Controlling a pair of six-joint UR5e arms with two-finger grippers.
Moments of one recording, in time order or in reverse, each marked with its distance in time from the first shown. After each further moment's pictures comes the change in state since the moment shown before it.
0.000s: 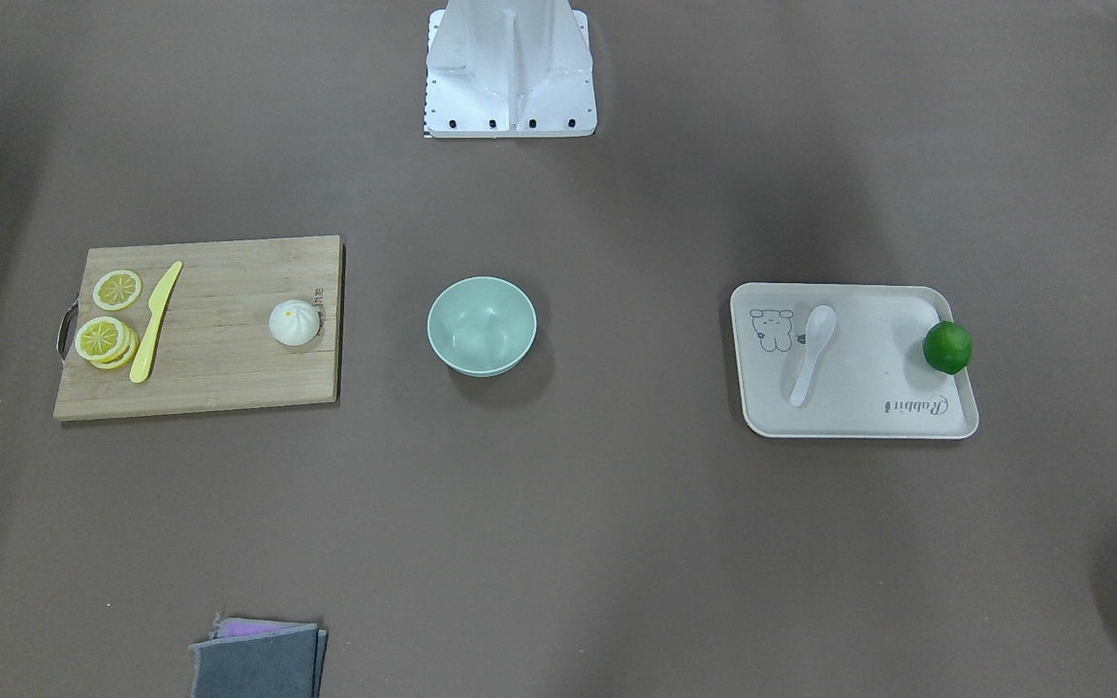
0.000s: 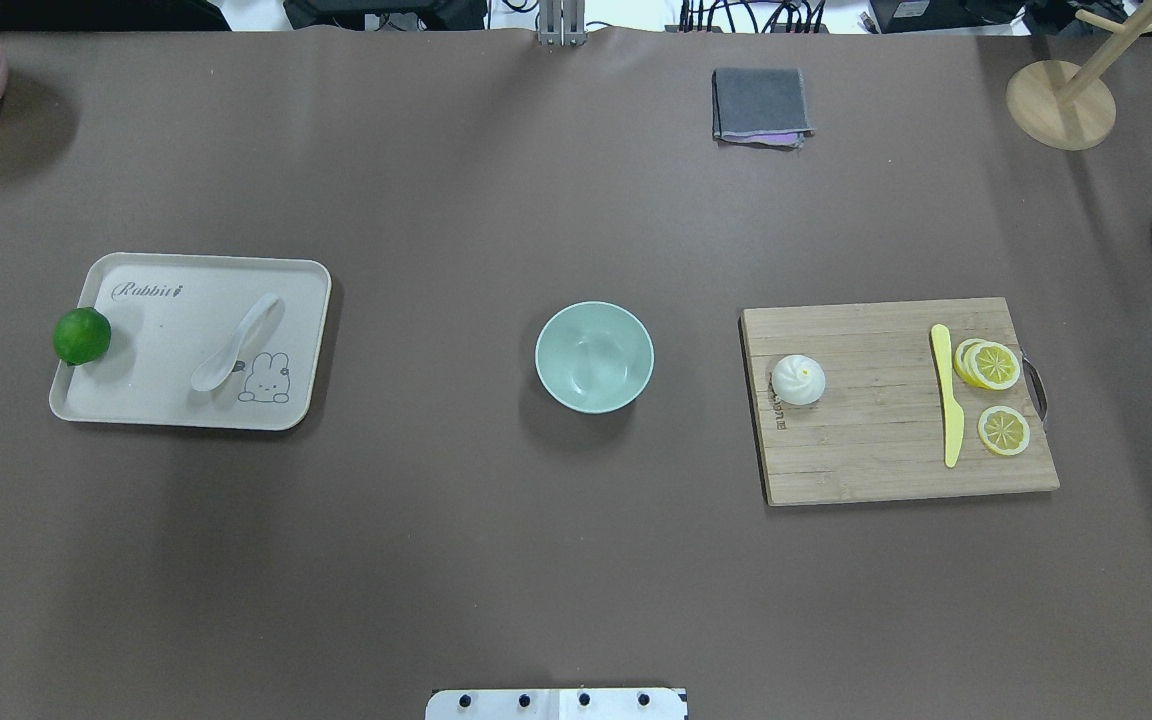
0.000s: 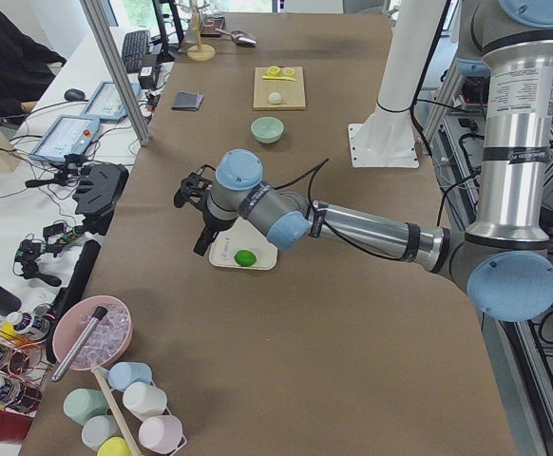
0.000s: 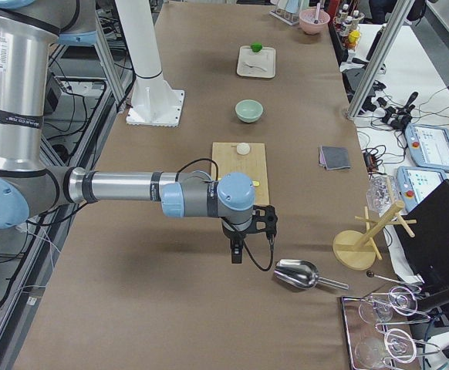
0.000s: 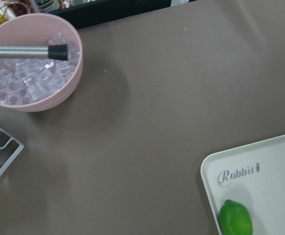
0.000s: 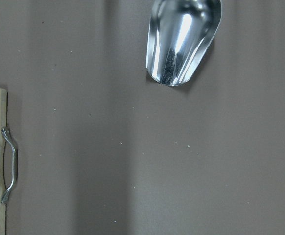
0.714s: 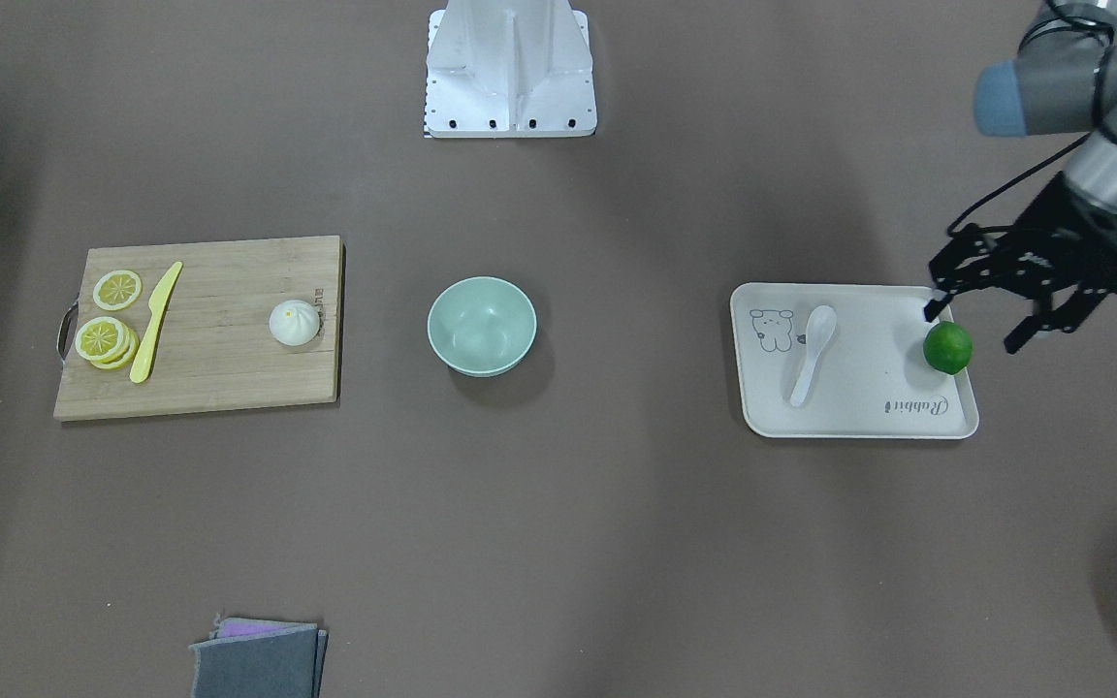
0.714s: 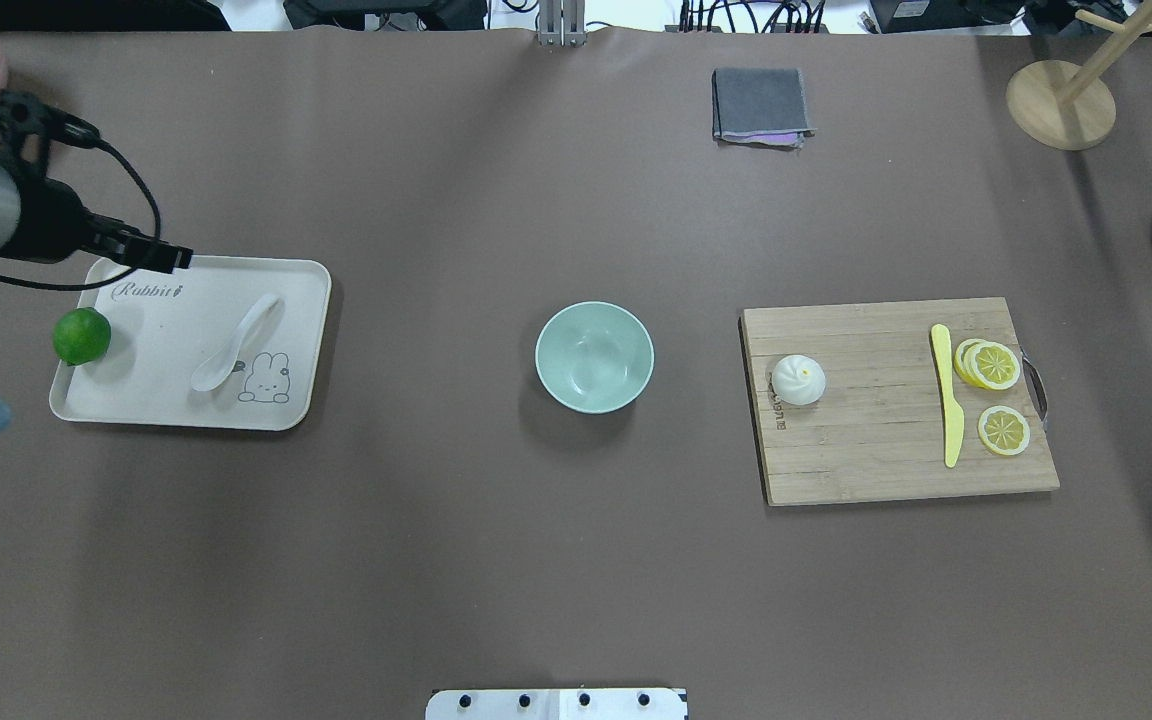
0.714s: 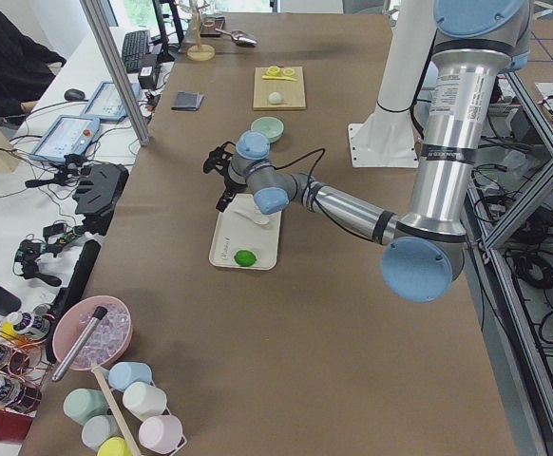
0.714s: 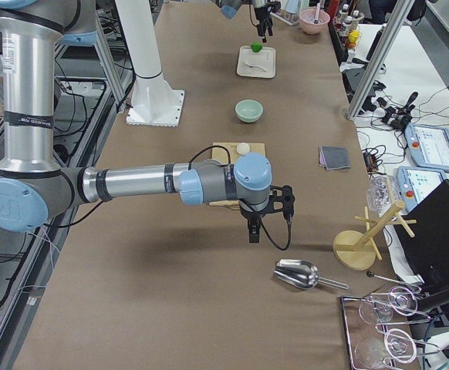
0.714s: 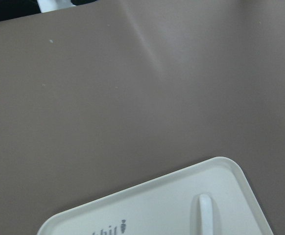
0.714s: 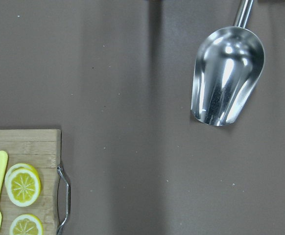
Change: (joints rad) left arm 0.475 -0.144 0.072 -0.160 0.351 -0.317; right arm -0.024 0.062 0.000 0.048 0.074 0.118
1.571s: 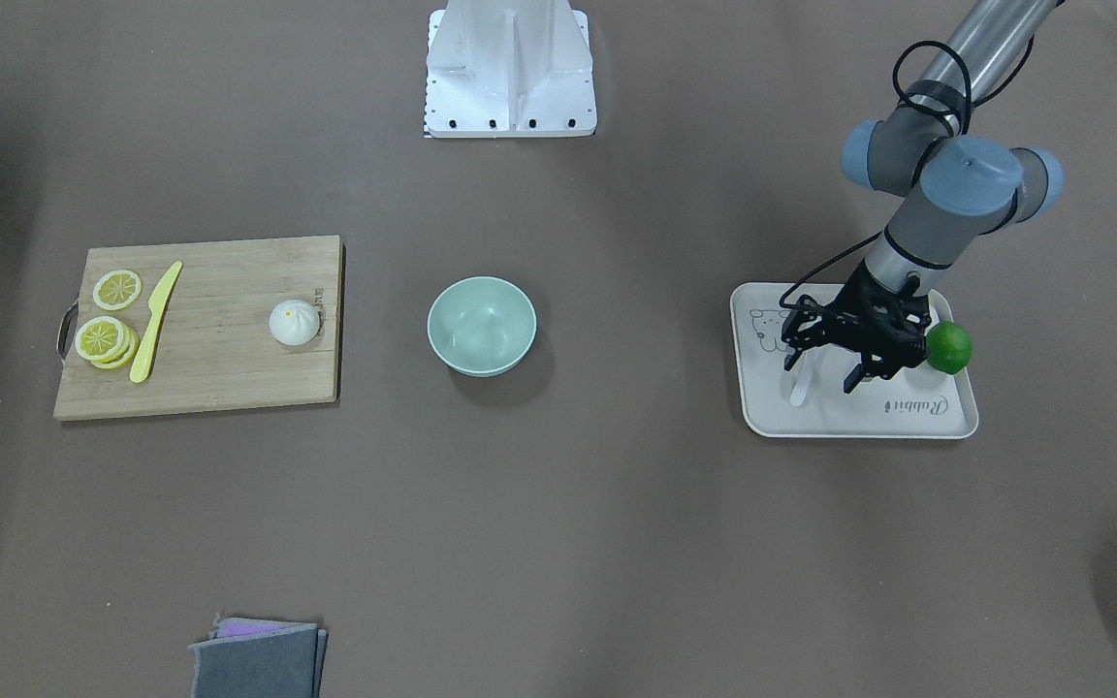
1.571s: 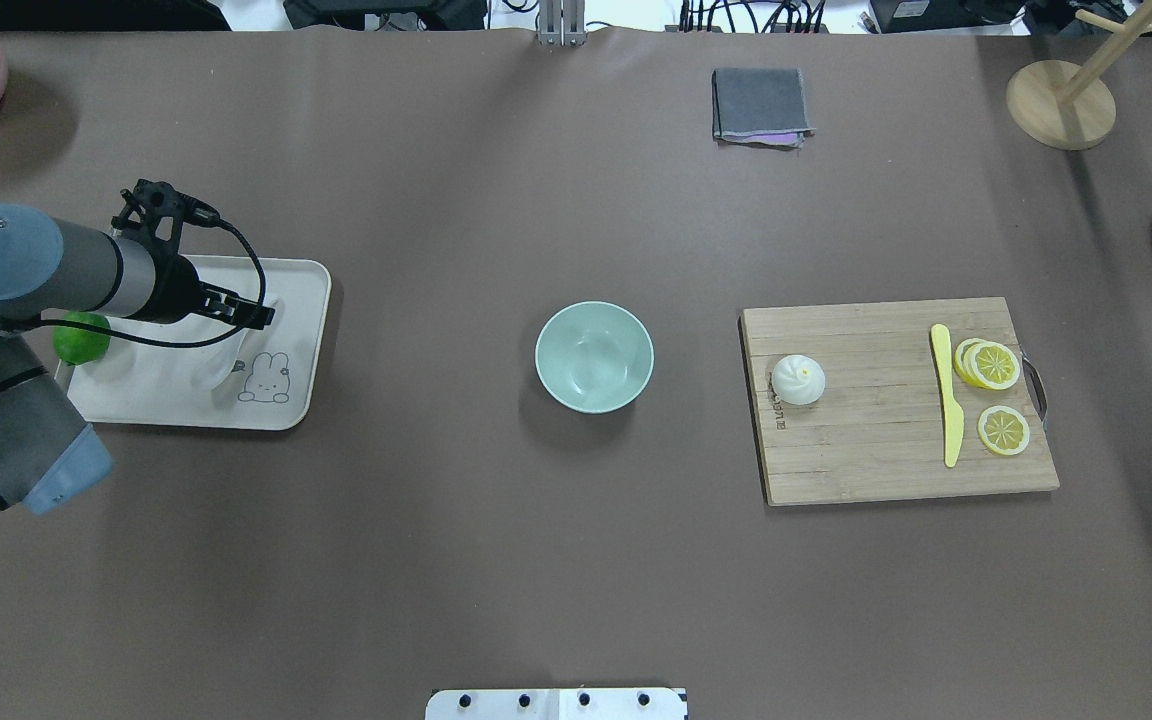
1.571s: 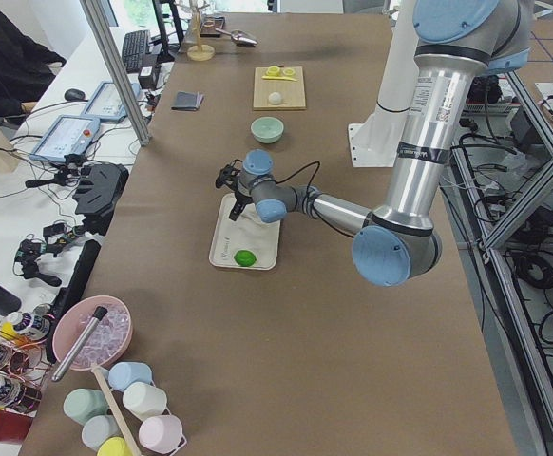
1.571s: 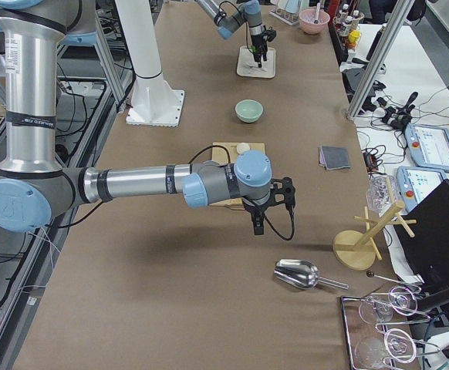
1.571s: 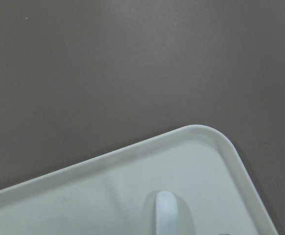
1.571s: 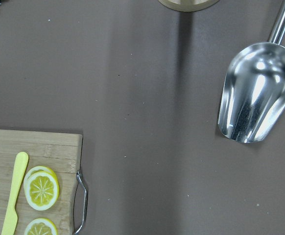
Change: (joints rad) left arm 0.125 -0.074 0.209 -0.123 0.057 -0.077; right arm -0.035 0.003 -0.007 0.095 0.020 0.033
